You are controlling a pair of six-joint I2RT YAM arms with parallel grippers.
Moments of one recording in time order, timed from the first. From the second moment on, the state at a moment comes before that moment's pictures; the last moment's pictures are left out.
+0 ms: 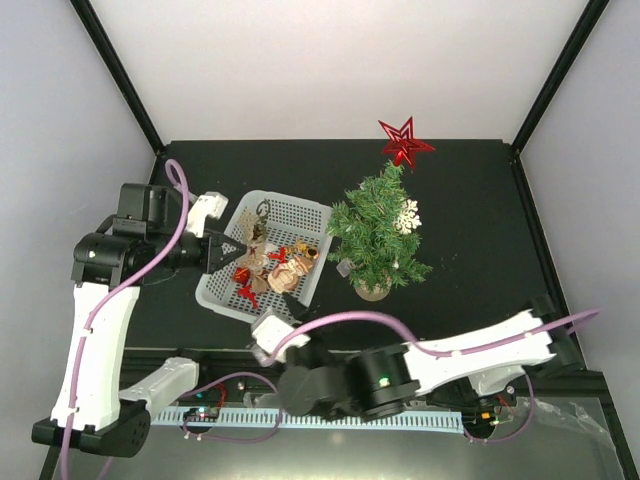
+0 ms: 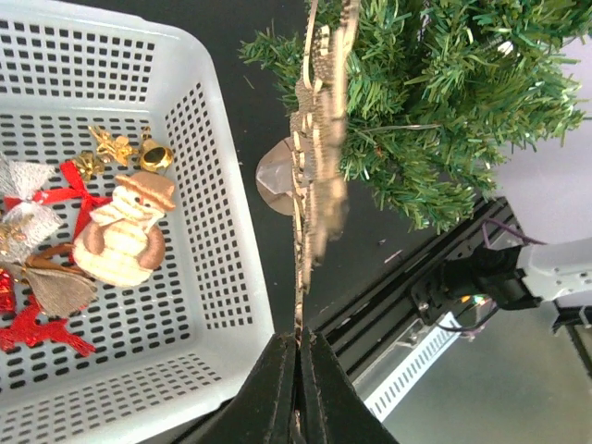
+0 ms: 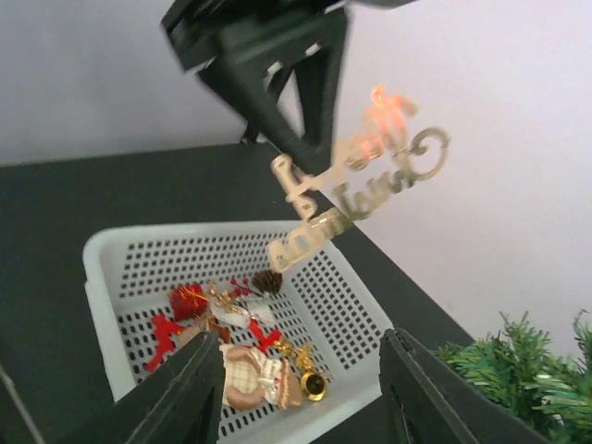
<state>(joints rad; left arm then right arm) -0.15 1.00 1.47 -1.36 0.68 -0.05 1.81 1.42 1.36 -0.39 1.15 -0.03</state>
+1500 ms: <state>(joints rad) 0.09 0.73 1.22 -1.34 1.00 -0.13 1.80 2.05 1.35 1.26 1.33 -1.92</state>
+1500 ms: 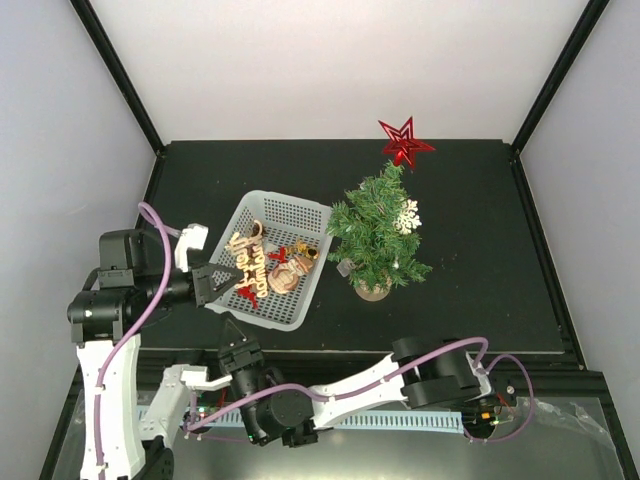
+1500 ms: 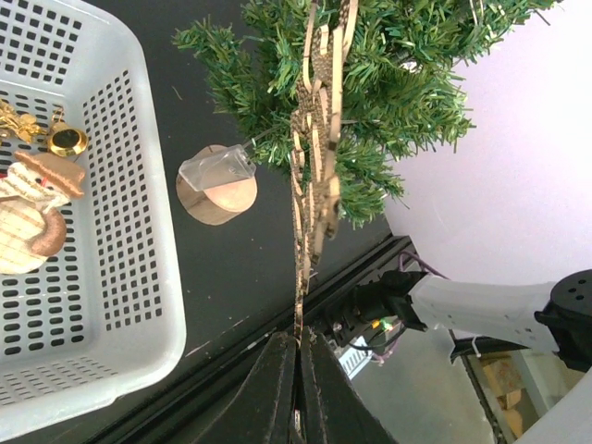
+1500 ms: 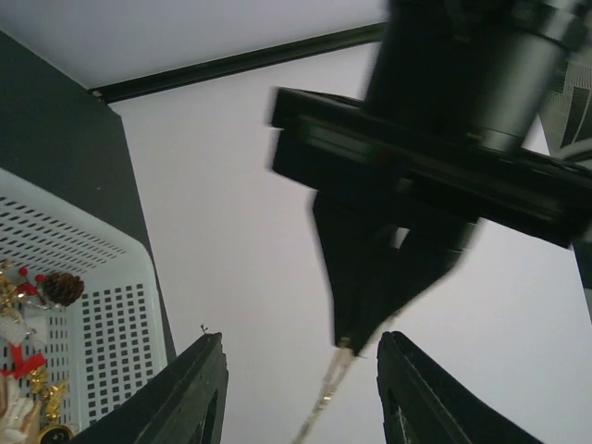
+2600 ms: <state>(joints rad) 0.19 0.64 1.08 -1.24 1.32 -0.25 1.72 1.86 1.23 1.27 1.34 -1.91</state>
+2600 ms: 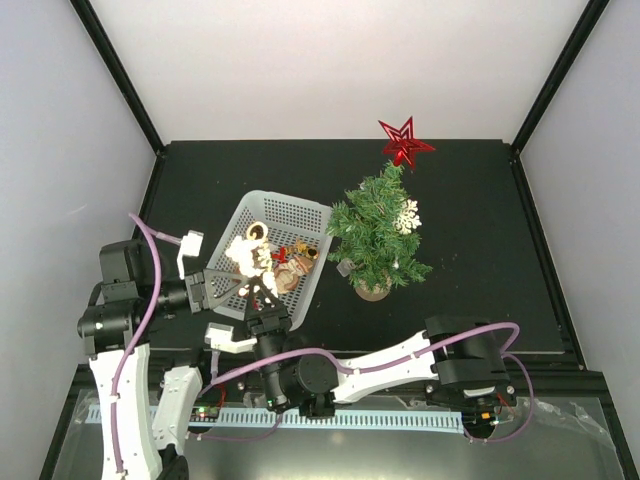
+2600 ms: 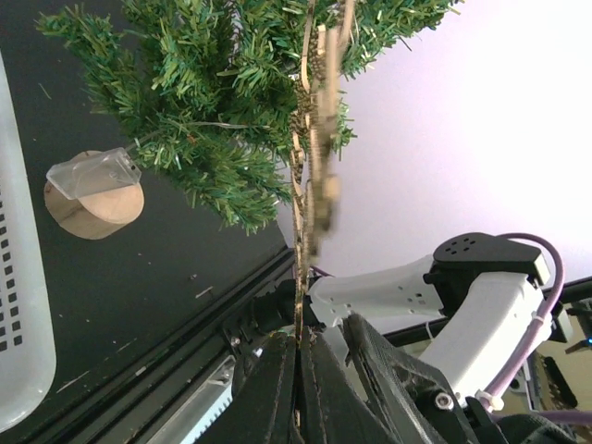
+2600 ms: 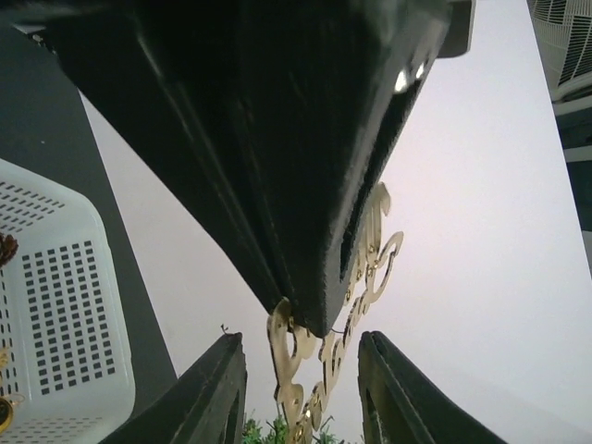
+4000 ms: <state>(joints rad) 0.20 0.63 1.09 -1.02 1.45 -0.31 1.69 1.71 1.17 1.28 1.40 -1.90</state>
